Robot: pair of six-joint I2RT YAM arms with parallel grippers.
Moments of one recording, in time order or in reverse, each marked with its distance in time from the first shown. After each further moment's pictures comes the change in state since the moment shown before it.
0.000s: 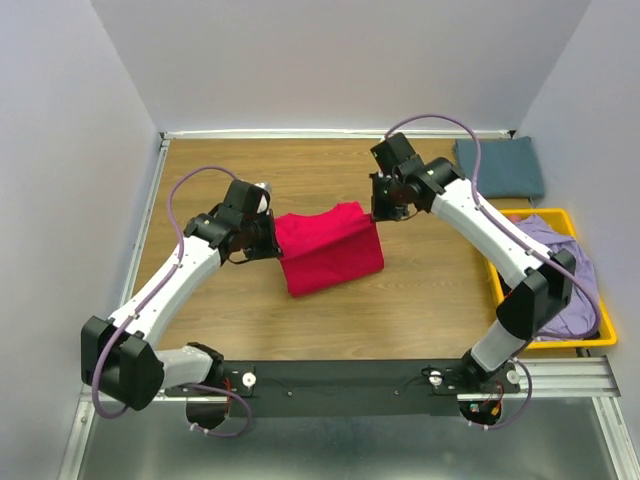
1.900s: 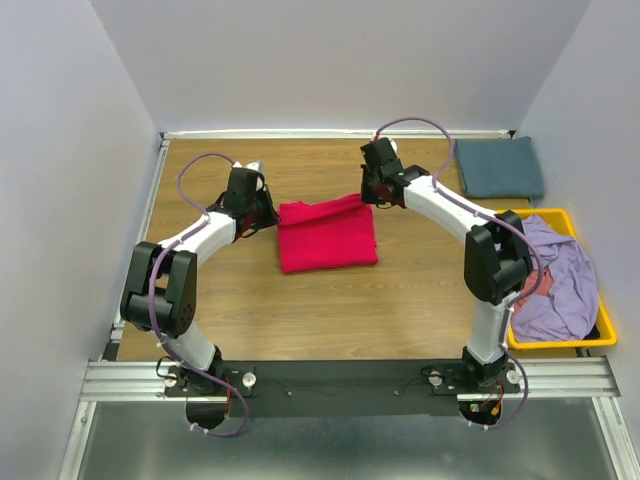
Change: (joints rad) left arm 0.202 0.421 -0.031 0.644 -0.014 0.084; right arm -0.099 0.340 -0.035 0.513 0.121 -0.087
